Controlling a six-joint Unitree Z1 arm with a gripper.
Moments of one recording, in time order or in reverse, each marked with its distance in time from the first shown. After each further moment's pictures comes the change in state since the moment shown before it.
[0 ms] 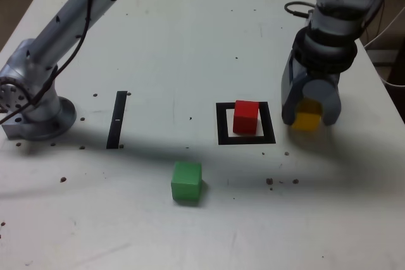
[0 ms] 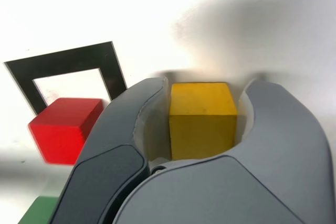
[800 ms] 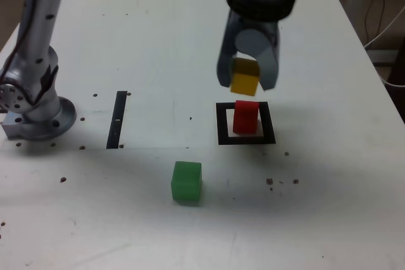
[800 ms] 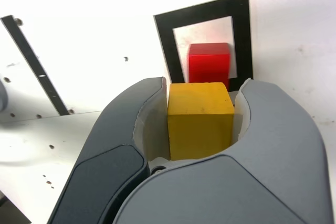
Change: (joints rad) arm -0.023 -0.355 0.308 0.084 -0.008 0.017
